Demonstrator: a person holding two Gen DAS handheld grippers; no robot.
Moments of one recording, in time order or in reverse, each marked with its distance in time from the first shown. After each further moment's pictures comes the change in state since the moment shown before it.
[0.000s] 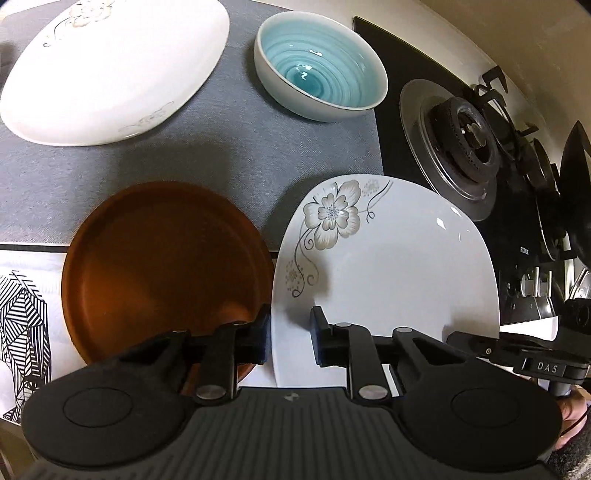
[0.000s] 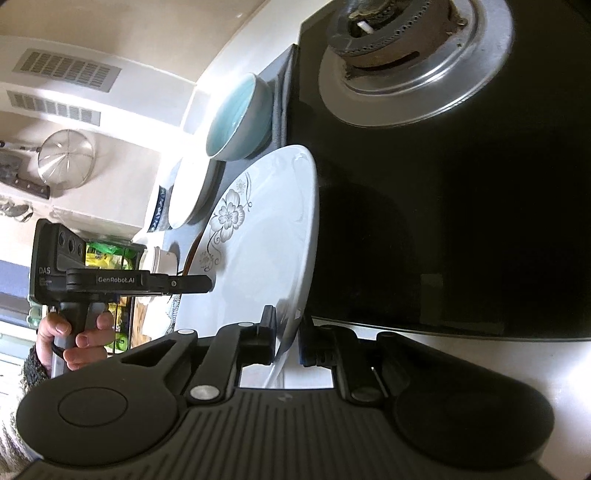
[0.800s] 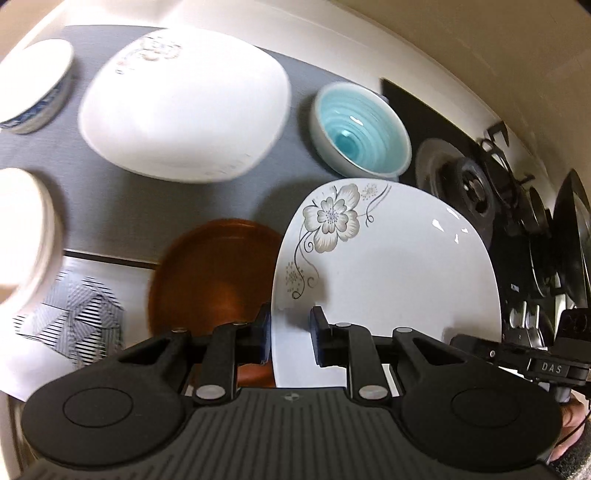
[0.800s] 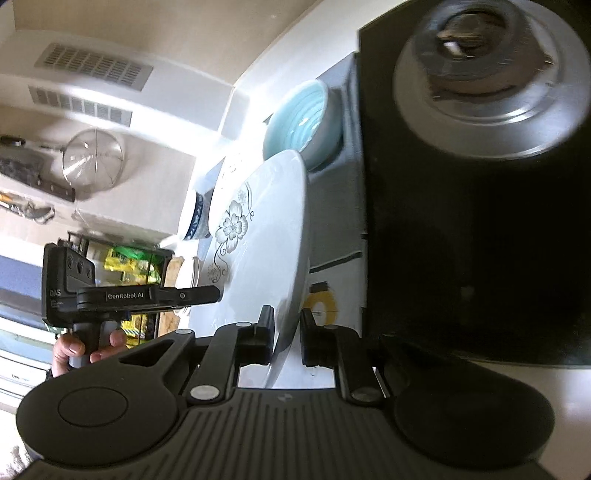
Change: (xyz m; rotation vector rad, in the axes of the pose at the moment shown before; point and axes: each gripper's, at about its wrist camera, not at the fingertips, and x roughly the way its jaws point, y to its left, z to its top) left arm -0.069 0.047 -0.005 -0.071 -0.116 0.013; right arm 0.022 0.056 0.020 -0.025 -0.002 0.056
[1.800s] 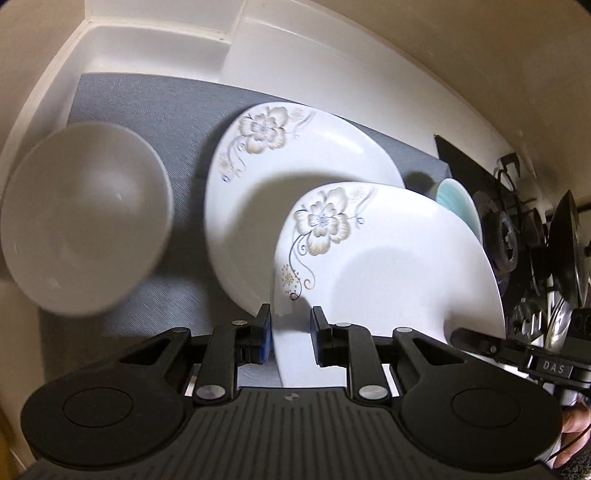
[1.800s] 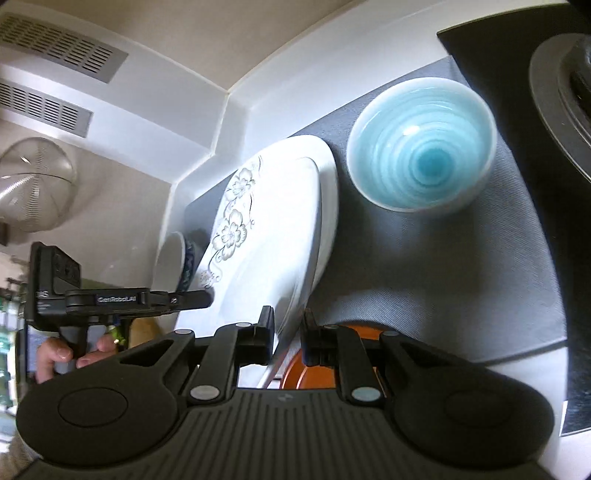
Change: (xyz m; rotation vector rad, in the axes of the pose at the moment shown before) left arm -0.001 0.158 0.147 0.130 0.086 -0.112; right arm 0.148 0.114 0.046 0.048 -0.131 -0.222
